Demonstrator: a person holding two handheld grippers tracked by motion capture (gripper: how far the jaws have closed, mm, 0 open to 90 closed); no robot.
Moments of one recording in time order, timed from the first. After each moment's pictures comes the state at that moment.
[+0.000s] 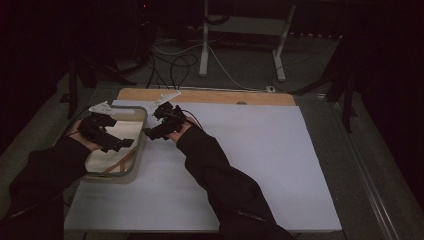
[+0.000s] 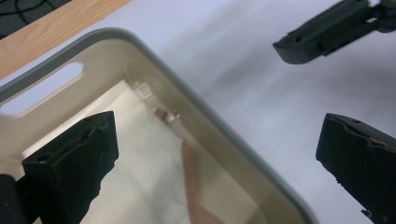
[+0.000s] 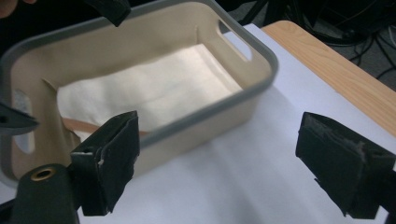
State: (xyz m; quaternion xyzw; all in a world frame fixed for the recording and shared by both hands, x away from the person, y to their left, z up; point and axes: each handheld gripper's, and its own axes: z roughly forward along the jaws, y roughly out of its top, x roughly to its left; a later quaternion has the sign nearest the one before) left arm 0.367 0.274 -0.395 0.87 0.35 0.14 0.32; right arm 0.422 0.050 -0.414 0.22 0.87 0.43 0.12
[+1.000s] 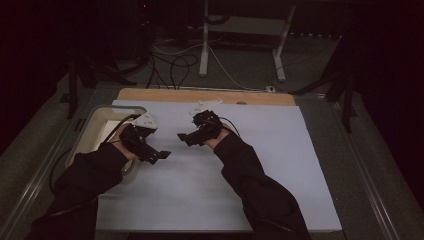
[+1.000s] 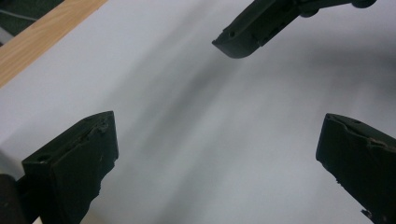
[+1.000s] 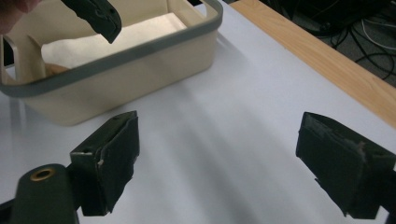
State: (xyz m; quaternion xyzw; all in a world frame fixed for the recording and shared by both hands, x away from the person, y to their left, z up) left arm 0.353 0.179 -0.408 0.89 0.24 0.12 0.36; right arm 0.408 -0.049 -0.423 0.24 0.86 0.43 0.13
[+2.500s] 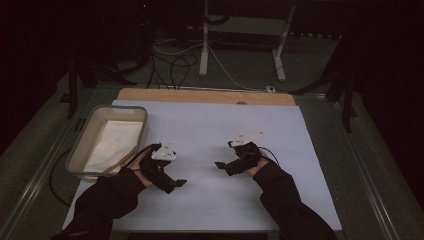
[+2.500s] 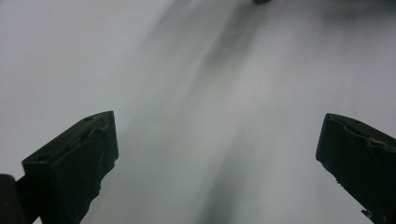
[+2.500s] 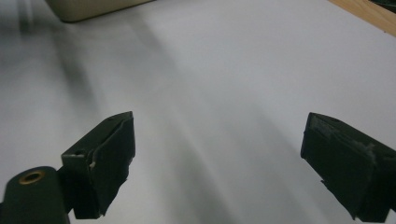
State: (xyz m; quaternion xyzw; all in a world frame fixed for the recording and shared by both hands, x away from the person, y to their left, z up) left arm 0.308 0.141 -0.470 0.91 0.18 0.10 0.37; right arm 0.355 -0.162 -0.483 0.22 0.87 0.43 0.13
